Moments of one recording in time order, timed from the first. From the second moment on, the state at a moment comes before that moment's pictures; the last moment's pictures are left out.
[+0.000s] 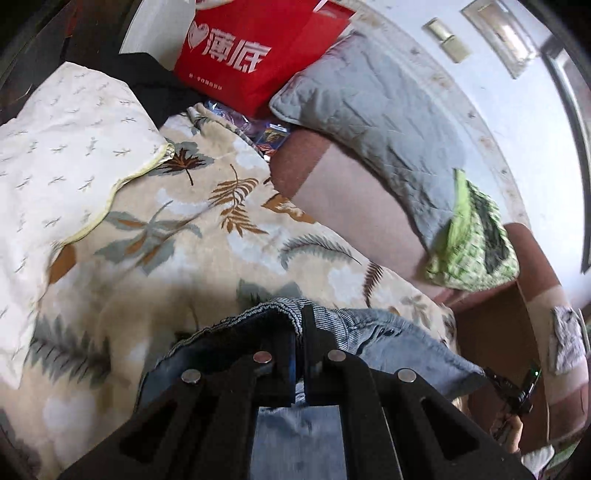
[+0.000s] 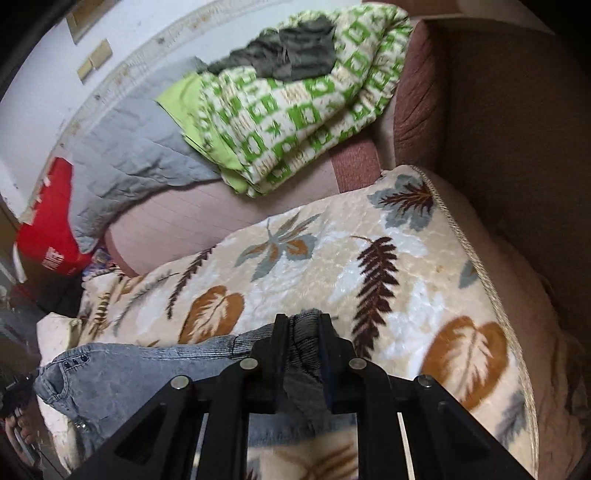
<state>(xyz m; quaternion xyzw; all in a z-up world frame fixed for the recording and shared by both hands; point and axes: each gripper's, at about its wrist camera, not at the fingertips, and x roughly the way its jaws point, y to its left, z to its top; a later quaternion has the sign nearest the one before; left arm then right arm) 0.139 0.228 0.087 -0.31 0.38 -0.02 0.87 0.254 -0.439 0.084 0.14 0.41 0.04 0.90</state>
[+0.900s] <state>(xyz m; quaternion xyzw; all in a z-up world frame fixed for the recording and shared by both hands) -0.045 0.217 0.070 -0.23 0.39 -0.02 0.89 -0.007 -0.494 -0.005 0.33 0.50 0.05 0.80</state>
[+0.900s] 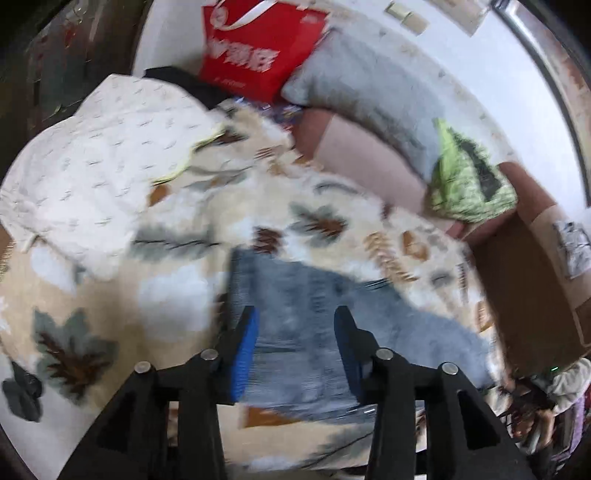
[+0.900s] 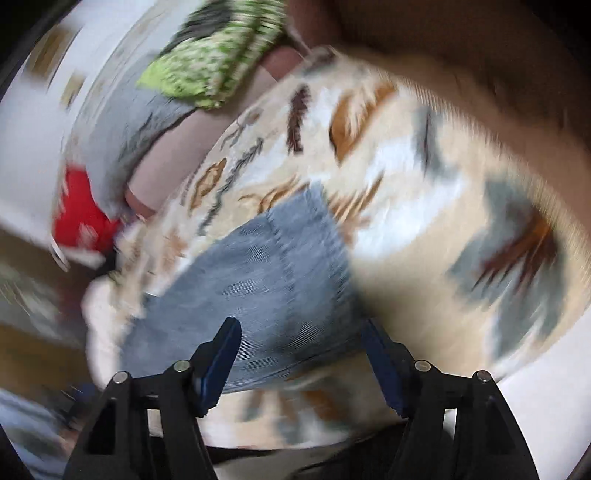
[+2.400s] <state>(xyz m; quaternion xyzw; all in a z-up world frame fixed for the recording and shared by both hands) -0.064 0.210 -0.038 -0.41 0.43 0.13 0.79 0.022 -0.291 0.010 0.15 0.48 0.18 0.84</state>
